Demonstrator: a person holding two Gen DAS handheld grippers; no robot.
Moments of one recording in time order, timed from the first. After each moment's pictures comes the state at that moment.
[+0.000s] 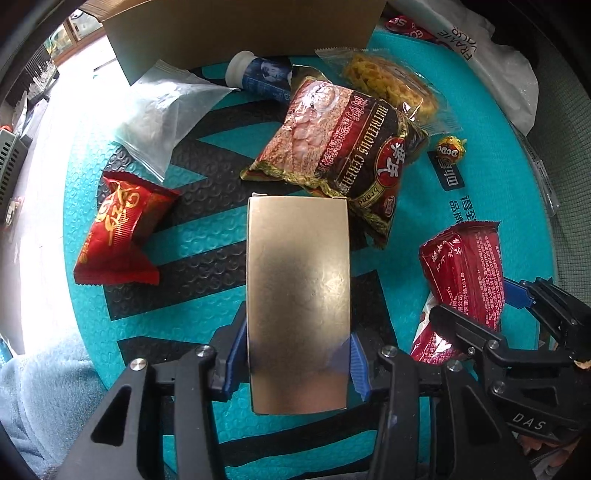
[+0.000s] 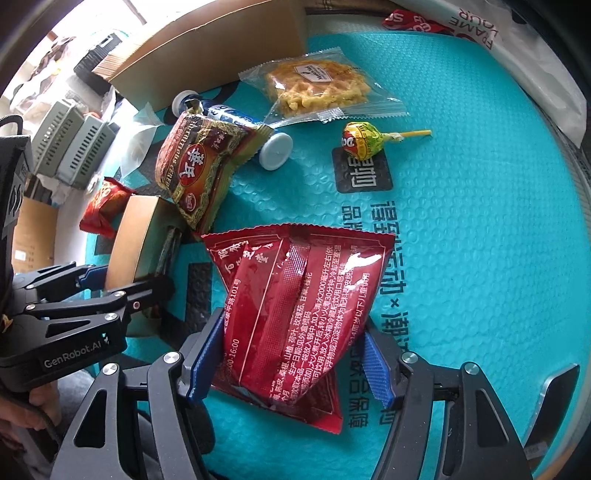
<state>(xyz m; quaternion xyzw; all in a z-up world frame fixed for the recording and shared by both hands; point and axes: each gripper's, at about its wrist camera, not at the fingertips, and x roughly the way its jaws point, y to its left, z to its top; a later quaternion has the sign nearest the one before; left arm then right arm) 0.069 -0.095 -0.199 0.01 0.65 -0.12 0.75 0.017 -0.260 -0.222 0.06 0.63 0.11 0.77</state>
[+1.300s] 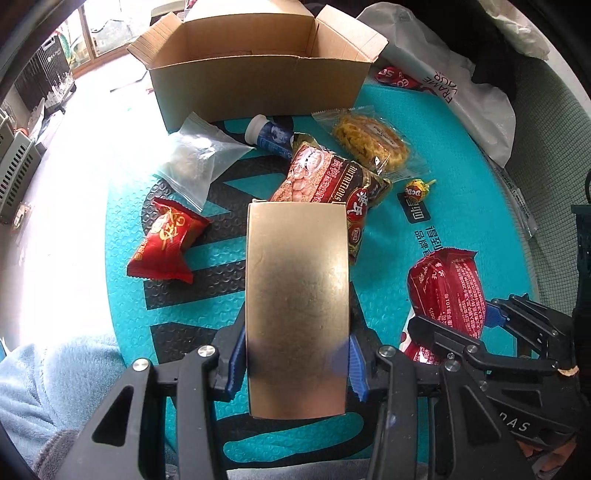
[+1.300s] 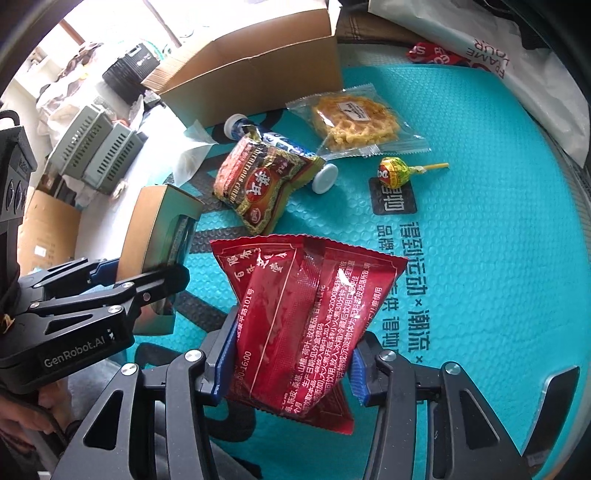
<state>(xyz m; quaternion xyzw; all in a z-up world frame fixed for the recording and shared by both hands) 0.032 -0.078 -0.131 -0.02 0.59 -0.12 0.80 0.005 -0.242 -0.185 0.08 0.59 0.15 0.79</state>
